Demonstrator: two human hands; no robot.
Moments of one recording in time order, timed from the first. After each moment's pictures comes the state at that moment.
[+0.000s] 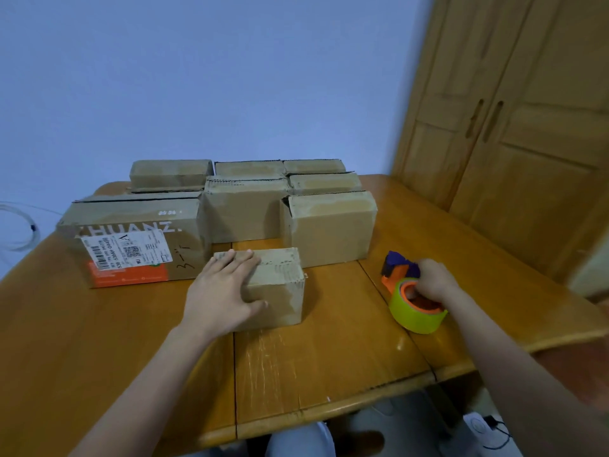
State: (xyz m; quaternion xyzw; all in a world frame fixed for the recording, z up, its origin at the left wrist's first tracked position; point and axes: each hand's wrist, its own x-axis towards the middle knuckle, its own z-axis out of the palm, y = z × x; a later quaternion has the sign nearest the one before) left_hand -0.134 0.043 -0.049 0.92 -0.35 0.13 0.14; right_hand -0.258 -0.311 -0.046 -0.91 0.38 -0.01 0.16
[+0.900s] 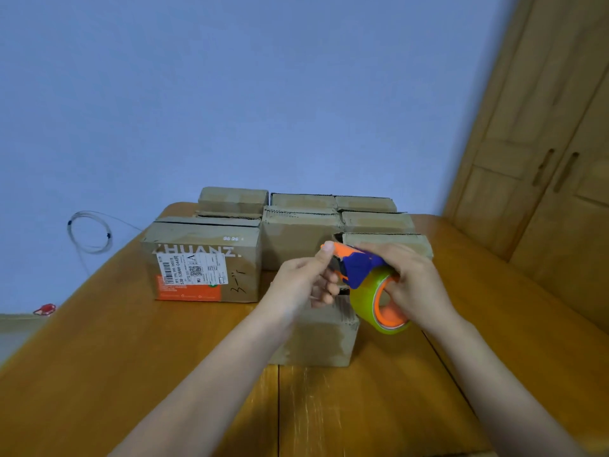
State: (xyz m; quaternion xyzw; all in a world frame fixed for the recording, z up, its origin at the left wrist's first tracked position) left_hand -0.168 0.026 0.040 0.66 -0.21 -0.17 0.70; right_hand -0.212 -0.167 0.035 -0.89 -0.15 -0.39 0.18
